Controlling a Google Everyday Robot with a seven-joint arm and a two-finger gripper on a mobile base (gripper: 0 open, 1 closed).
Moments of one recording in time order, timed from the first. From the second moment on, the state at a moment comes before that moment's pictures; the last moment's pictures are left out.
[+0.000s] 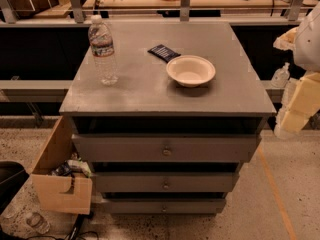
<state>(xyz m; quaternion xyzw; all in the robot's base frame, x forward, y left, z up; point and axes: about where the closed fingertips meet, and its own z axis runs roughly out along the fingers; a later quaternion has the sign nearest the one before) 0.438 -0.214 0.985 -0.60 0.78 -0.05 0.17</state>
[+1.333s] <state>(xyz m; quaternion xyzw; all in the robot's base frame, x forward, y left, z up) 0.410 -0.140 0.914 -0.56 0.79 -0.11 0.22</state>
